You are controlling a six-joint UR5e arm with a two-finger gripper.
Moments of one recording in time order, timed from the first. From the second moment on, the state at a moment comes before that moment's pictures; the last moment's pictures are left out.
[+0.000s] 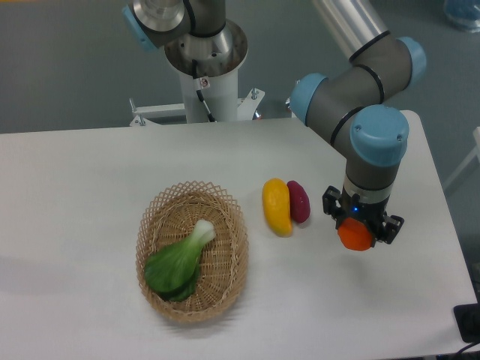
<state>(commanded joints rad) 2.61 -2.05 -1.46 -1.05 1.60 1.23</state>
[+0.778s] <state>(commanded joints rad) 2.55 -2.09 -1.50 -1.01 1.65 1.15</state>
